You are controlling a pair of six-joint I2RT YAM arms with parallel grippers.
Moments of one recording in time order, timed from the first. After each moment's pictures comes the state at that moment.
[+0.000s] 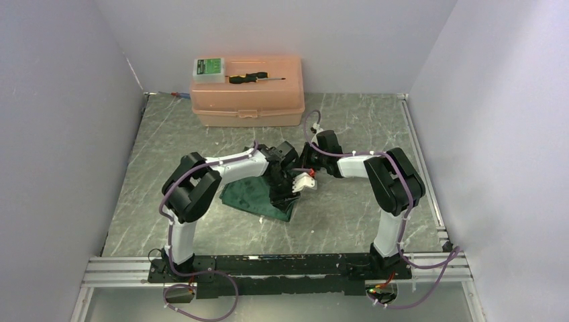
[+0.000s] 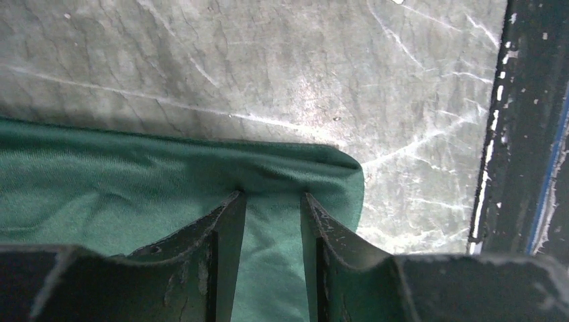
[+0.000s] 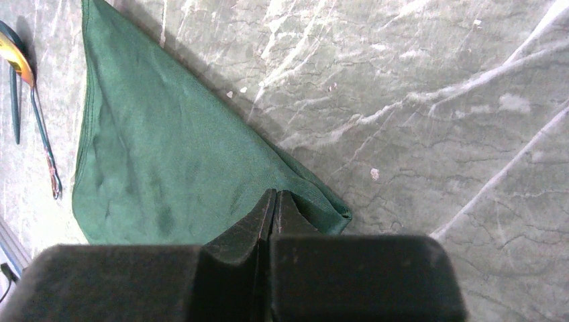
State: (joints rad) left arm -0.81 1.96 1.37 -0.76 0.57 0.72; right arm 0.43 1.88 0.92 0.25 -0.32 0.55
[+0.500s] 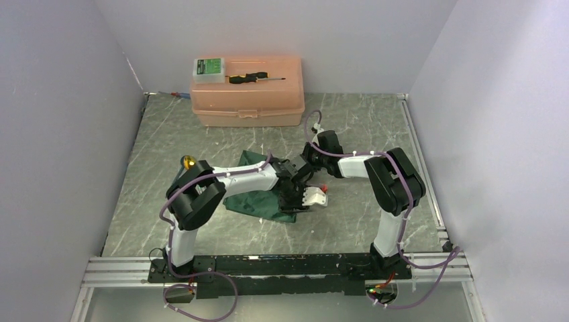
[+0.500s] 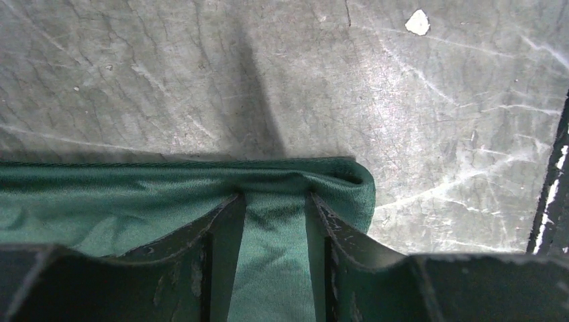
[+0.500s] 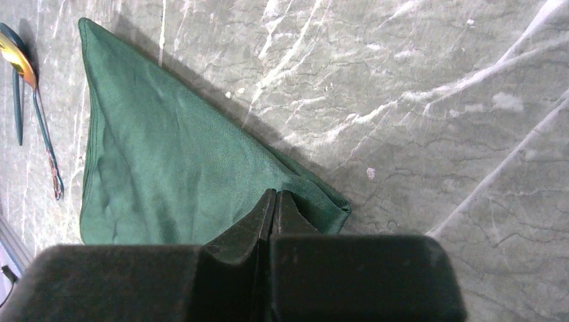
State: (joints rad) left arm -0.96 1.96 1.34 -0.64 0.34 0.72; right arm 0.42 1.88 0.91 0.26 -0.32 0.55
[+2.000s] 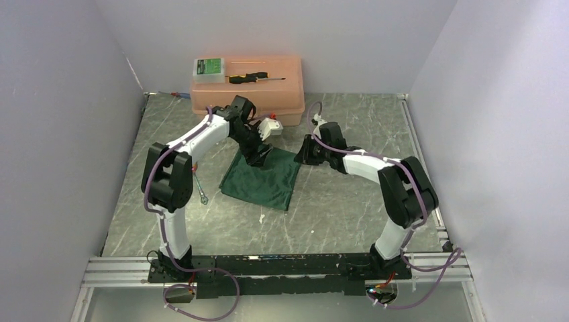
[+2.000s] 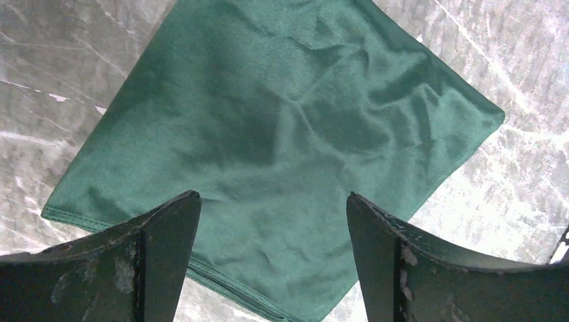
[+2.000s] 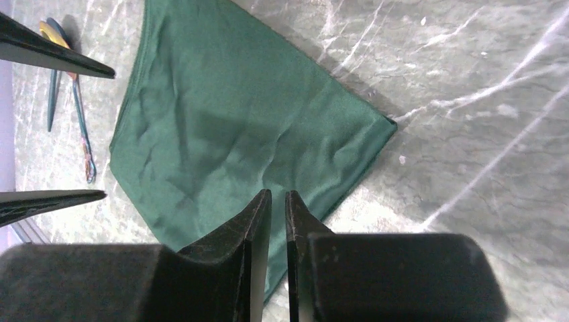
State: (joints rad) left arm -0.43 1.93 1.58 -0.82 0.52 0.69; right arm 0.43 1.71 0.96 0.08 -0.31 0.50
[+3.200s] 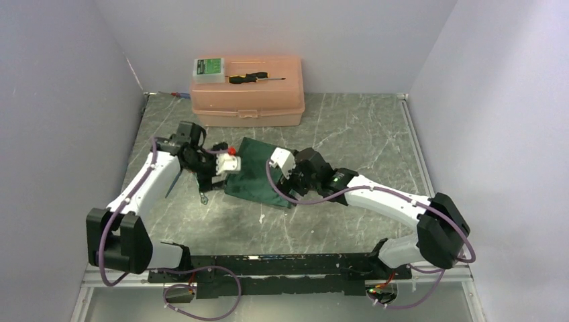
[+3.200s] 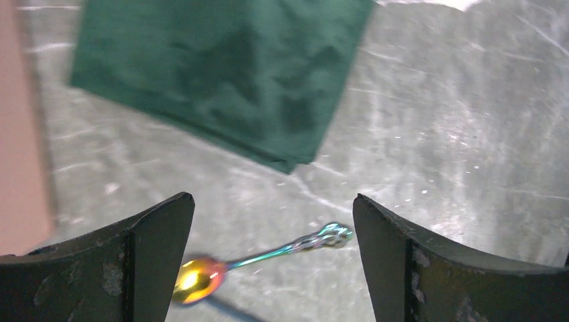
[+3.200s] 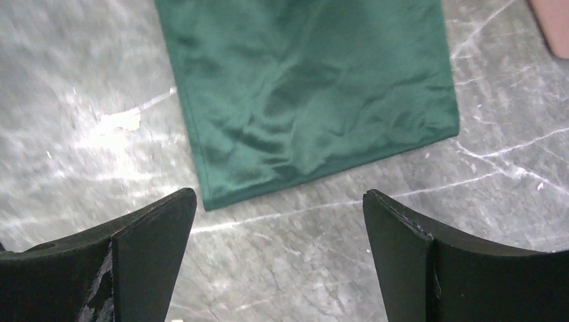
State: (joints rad) left arm -0.17 1.33 1.12 -0.92 0.55 1.27; right arm 0.85 1.36 0.90 -0.23 -0.05 -0.22
